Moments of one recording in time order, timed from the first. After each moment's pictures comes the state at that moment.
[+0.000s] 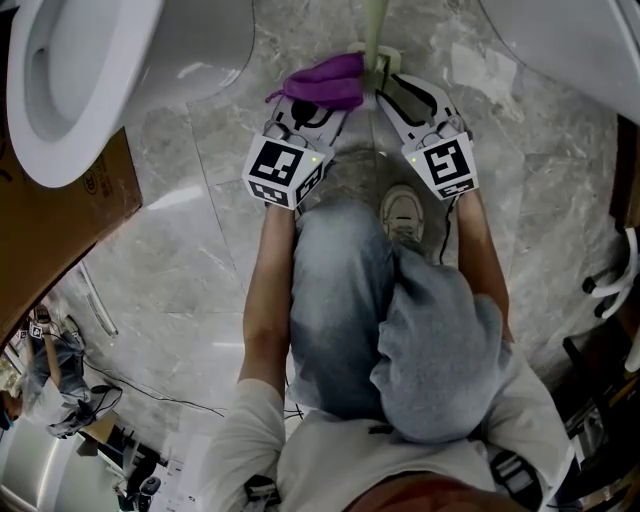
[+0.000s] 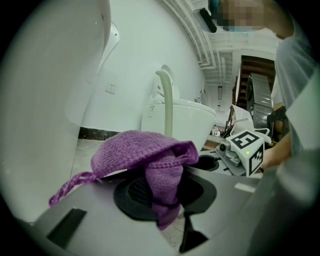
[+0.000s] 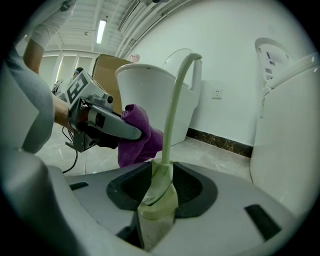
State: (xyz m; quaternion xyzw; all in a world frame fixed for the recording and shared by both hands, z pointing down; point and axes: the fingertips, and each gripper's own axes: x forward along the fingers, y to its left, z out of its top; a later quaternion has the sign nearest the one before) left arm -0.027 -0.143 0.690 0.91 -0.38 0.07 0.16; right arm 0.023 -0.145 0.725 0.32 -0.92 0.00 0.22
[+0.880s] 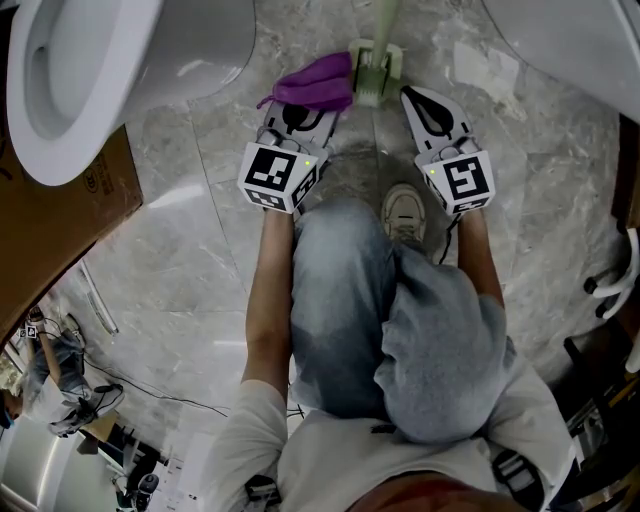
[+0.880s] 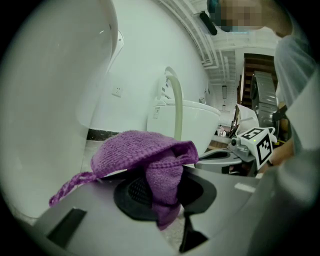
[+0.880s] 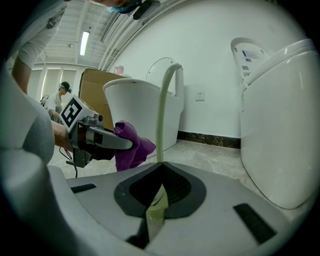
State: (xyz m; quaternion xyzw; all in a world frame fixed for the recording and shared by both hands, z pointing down) left arm -0.047 -0.139 0.693 0.89 -0.41 0.07 0.16; right arm 0.048 -0.135 0.702 0.38 -0.91 0.05 0.16
